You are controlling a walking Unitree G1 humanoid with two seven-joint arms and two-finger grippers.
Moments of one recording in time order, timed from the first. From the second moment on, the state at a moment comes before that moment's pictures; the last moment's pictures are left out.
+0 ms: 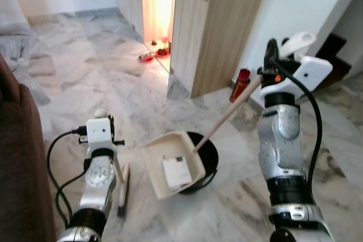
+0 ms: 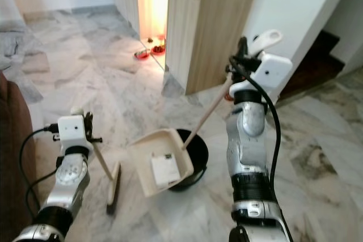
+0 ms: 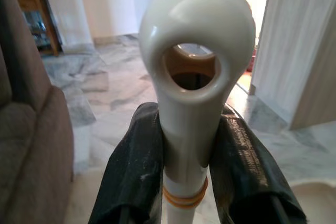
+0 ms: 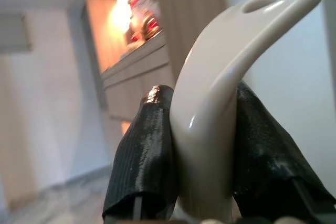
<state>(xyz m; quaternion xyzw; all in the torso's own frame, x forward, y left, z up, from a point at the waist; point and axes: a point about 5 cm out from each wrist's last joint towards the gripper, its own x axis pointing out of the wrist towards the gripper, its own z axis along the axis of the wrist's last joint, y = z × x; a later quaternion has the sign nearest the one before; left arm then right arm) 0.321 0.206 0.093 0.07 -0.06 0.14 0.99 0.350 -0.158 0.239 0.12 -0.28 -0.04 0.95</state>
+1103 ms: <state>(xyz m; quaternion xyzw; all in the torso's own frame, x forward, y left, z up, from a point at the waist) 0.324 0.194 0.093 0.07 -0.06 0.11 0.99 0.340 -0.200 0.248 0.08 -0.31 -0.12 0.94</state>
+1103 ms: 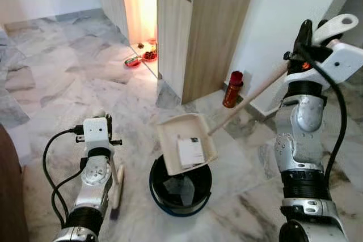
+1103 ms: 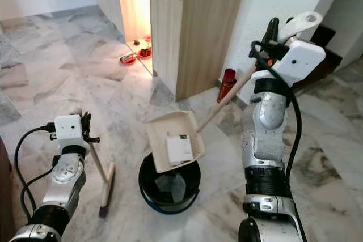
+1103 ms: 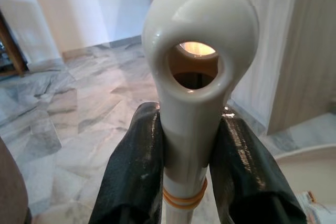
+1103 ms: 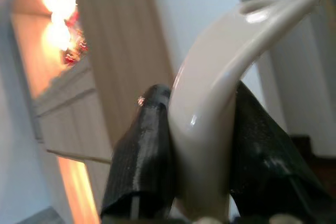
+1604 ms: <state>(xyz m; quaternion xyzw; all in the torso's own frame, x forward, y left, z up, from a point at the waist) 0.323 0.194 0.092 0.06 -0.05 0.11 0.99 0.331 -0.133 0.263 0.01 -0.35 0.01 0.94</state>
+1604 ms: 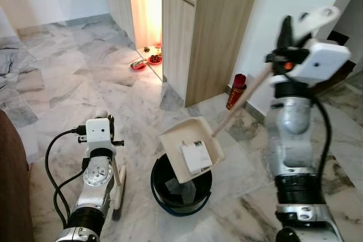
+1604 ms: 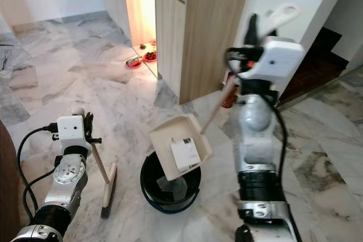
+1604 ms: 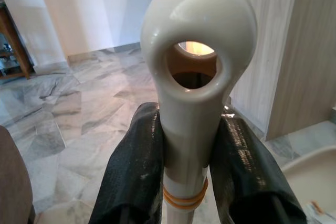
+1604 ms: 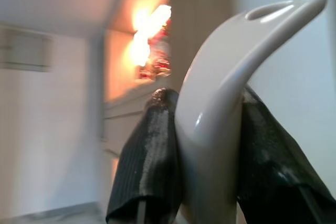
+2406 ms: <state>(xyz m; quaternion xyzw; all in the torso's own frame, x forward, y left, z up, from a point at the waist) 0.323 0.193 0.092 0.06 -0.05 0.10 0.99 0.306 -0.064 0.262 -0.05 -0.39 0.12 0.91</state>
